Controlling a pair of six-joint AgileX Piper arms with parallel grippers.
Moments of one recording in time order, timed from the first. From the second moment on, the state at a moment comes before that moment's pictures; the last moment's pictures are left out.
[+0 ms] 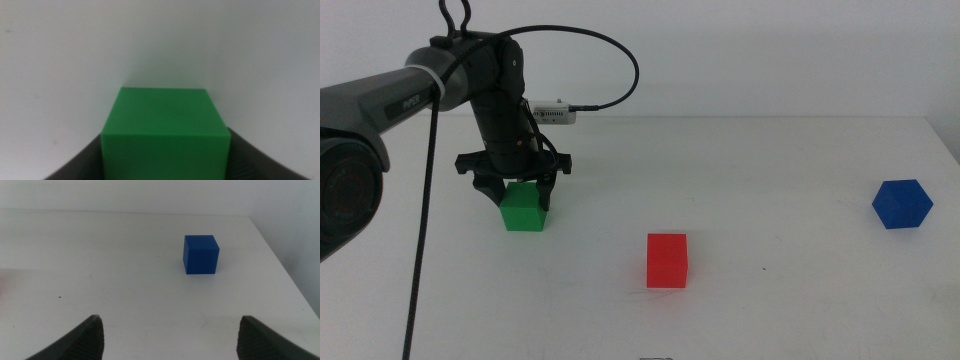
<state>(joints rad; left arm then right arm) -0.22 2.23 -1.86 -0.04 1.22 -0.16 0.08 0.00 0.03 -0.17 0.30 0.14</state>
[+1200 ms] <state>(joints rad) -0.62 2.04 -1.84 -0.03 1.23 -0.52 0.08 0.00 0.03 -0.17 0.30 0.14</state>
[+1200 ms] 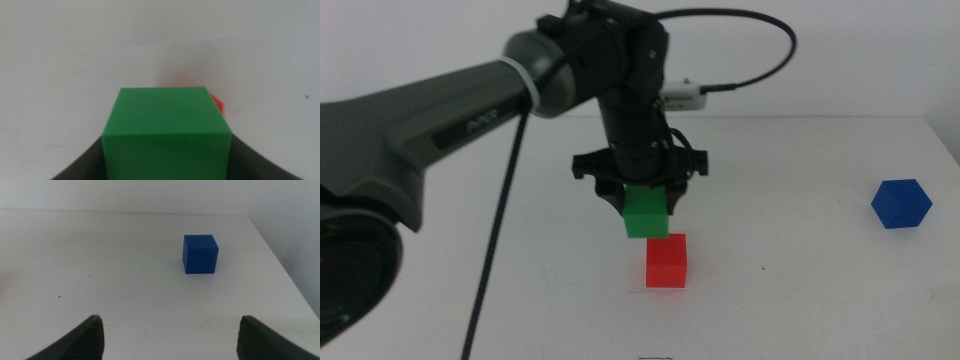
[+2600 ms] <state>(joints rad) -0.66 2.12 -1.86 -0.09 1.22 -0.52 0.08 0.00 0.03 -0.17 0.30 0.14</state>
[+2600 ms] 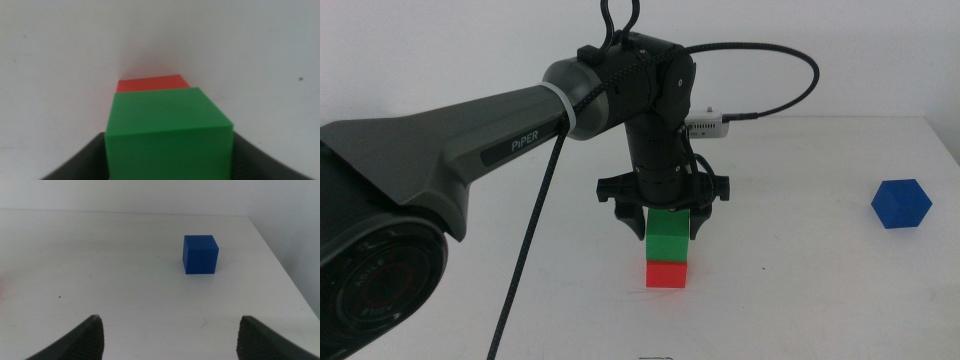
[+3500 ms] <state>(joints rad) -0.62 1.84 -1.85 -0.01 1.24 -0.29 0.08 0.00 0.03 -0.17 0.30 0.14</state>
